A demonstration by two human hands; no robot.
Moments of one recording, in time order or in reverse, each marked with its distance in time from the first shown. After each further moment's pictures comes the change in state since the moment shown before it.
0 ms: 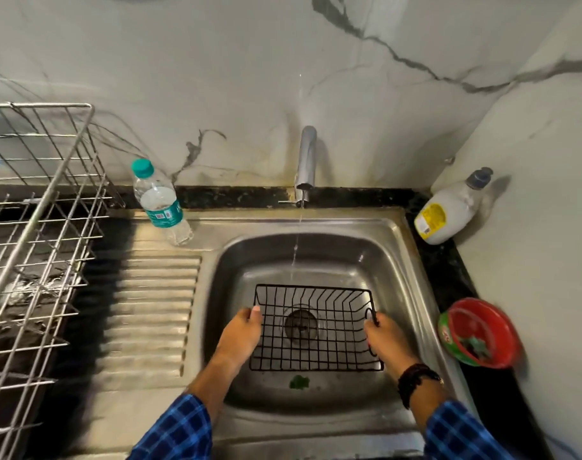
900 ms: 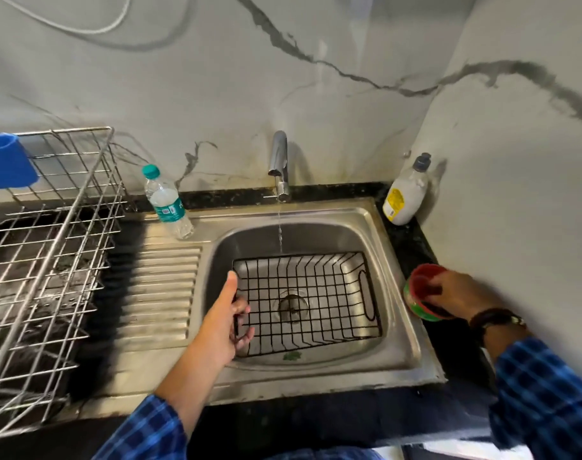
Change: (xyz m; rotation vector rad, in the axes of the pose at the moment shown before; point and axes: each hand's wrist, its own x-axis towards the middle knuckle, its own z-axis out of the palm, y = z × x) left_hand -0.123 0.029 -0.024 -0.763 -0.041 -0.187; right_hand -0.003 0.049 -0.180 -0.785 0.106 -0.304
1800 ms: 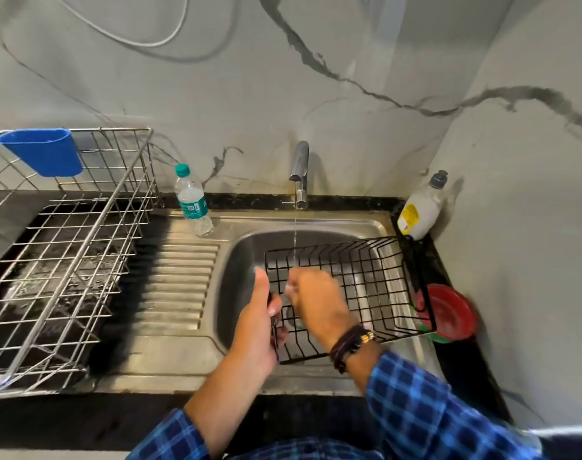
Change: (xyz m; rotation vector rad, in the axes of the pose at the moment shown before) left_hand -0.066 -0.019 0.038 -0.099 -0.056 0.183; right_hand -0.111 -0.250 0.000 0.333 0.300 -0.564
